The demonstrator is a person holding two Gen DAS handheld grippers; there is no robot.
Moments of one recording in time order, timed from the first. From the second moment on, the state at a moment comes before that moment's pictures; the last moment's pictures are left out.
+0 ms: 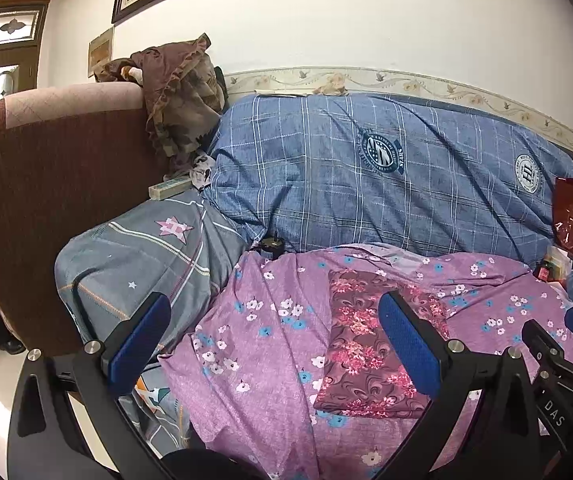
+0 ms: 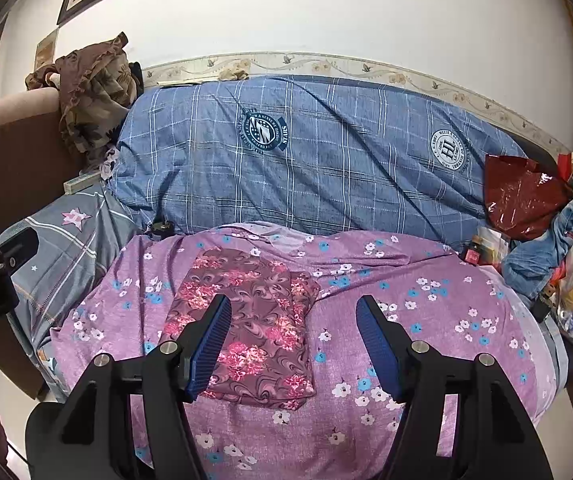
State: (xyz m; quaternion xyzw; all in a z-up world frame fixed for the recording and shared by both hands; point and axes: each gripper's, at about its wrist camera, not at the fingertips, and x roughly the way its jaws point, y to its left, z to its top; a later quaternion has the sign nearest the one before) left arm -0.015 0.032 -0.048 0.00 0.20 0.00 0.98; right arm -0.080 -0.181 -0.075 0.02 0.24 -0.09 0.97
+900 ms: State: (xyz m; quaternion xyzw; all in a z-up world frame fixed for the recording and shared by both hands) left arm 0.022 0.060 -0.079 -0.02 0.23 0.02 0.97; right arm -0.040 -0.141 -0.094 -0.03 0.27 -0.09 0.96
